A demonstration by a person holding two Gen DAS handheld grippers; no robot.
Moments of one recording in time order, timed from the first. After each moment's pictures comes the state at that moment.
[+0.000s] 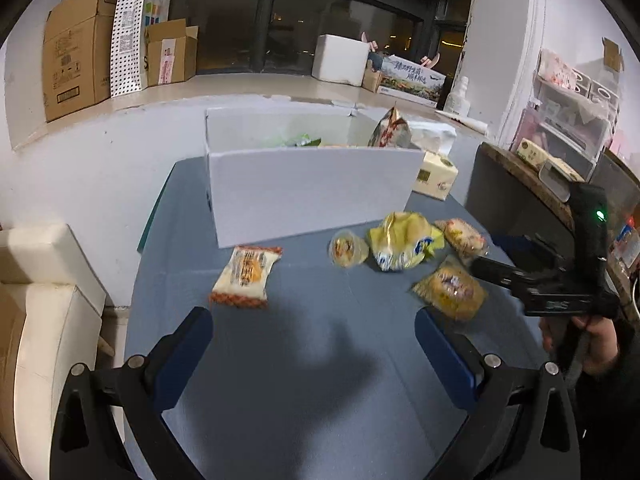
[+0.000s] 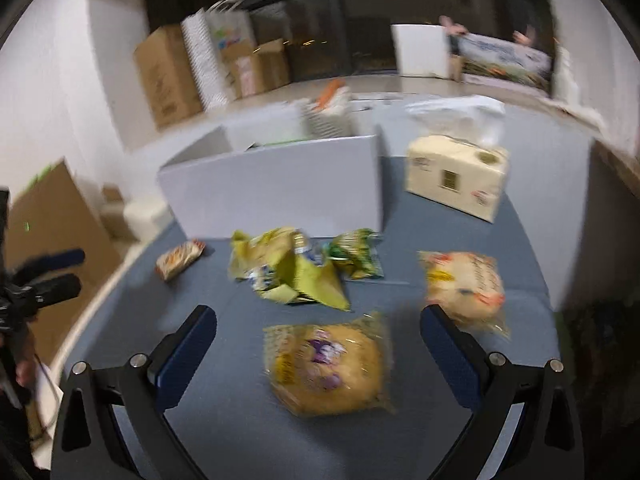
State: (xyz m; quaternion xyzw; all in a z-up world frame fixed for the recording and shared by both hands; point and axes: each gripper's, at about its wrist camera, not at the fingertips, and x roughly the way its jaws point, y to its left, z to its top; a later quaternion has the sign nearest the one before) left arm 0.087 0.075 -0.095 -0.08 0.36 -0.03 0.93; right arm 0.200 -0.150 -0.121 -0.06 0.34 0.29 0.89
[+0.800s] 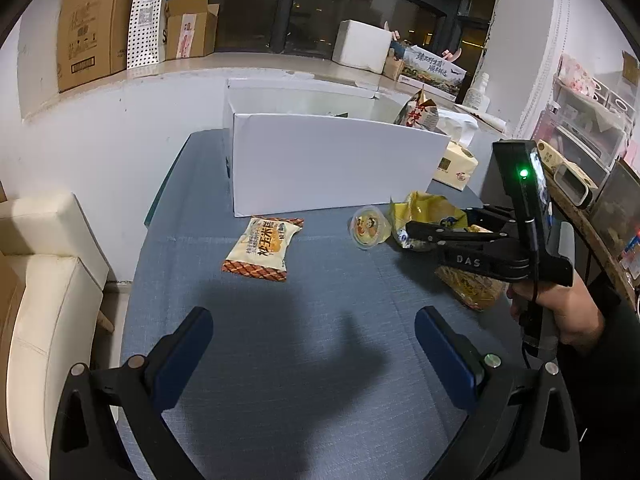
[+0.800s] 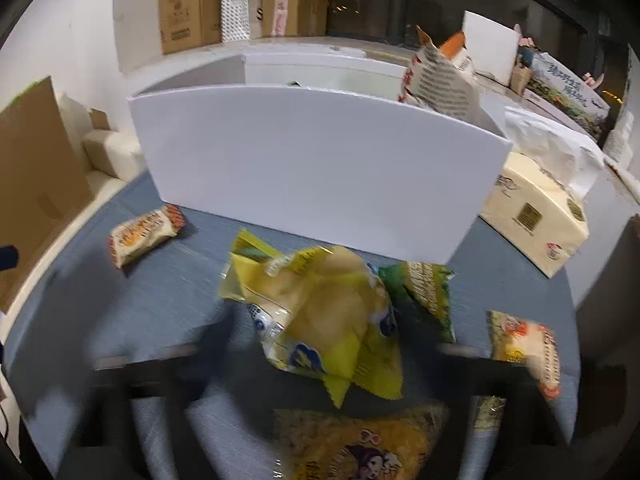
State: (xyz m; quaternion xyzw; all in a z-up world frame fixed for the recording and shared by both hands) left arm 0.088 0.088 -0.116 -0.10 0.38 -0.01 0.92; right arm 0.252 -0.068 -0.160 -0.17 0.38 0.27 0.87
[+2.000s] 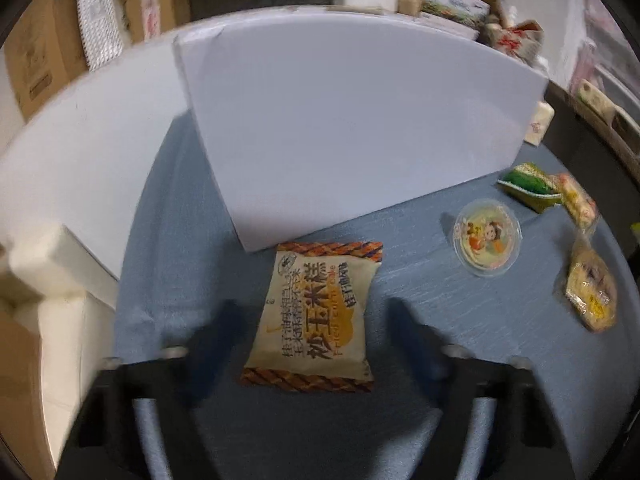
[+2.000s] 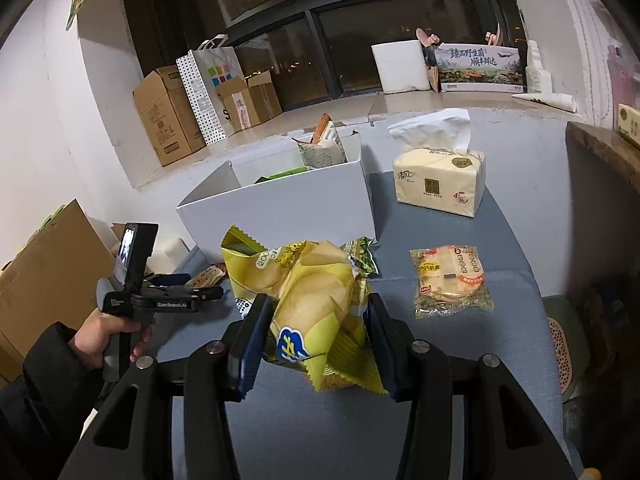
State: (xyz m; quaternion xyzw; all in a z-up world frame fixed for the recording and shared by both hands) left arm 0.213 0.102 -0.177 0.00 0.45 0.00 0.89; right arm 0.163 -0.200 -0.092 0.04 0.33 0.29 0.90
